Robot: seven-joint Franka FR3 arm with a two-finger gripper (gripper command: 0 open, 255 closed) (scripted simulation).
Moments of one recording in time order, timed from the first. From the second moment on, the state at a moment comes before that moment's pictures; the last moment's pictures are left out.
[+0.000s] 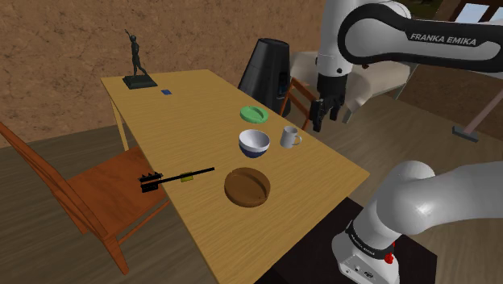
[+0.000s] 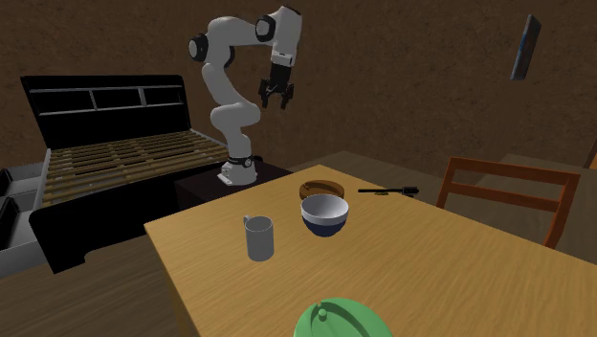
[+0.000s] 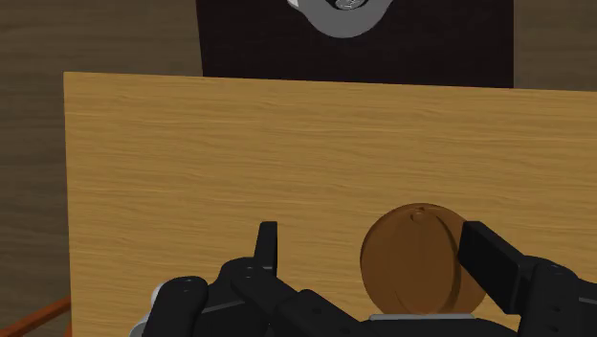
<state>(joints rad) -0.01 -0.75 0.06 -2.40 -0.09 1.47 0.12</state>
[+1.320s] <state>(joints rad) -0.04 -0.18 0.07 -2.35 -0.13 2.08 0.20</state>
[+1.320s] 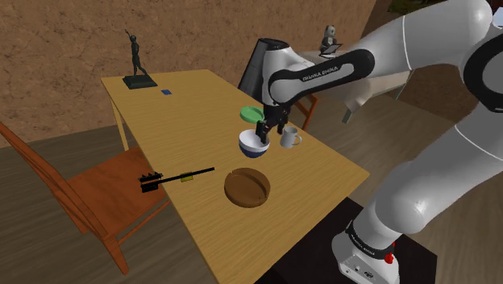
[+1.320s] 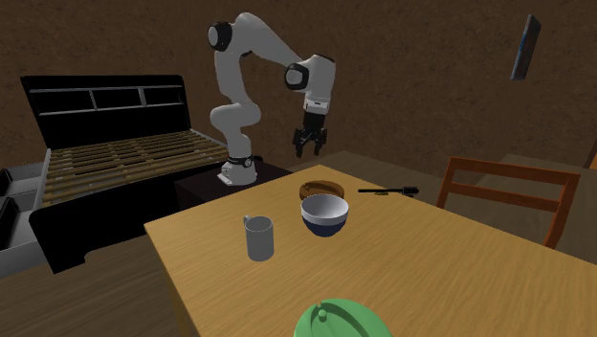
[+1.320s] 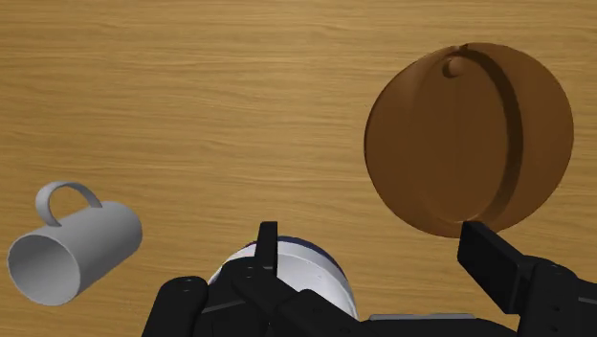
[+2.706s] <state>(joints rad) -0.05 0.41 0.04 -2.00 -0.21 2.38 0.26</state>
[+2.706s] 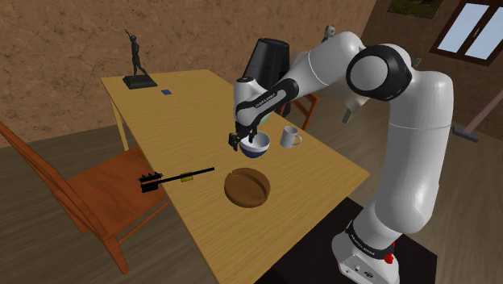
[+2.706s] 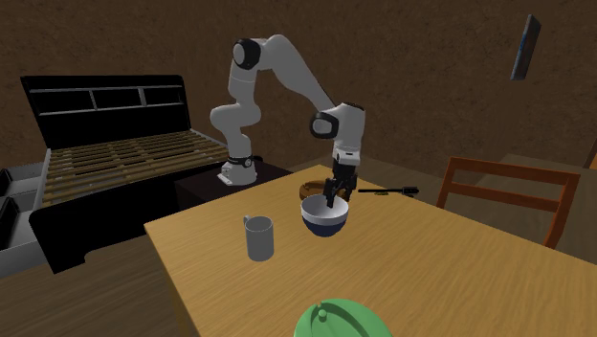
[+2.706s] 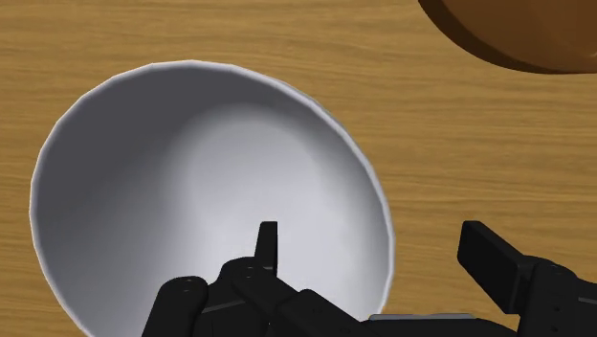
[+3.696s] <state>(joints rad) -0.05 0.42 0.04 -2.00 -0.22 2.39 0.27</state>
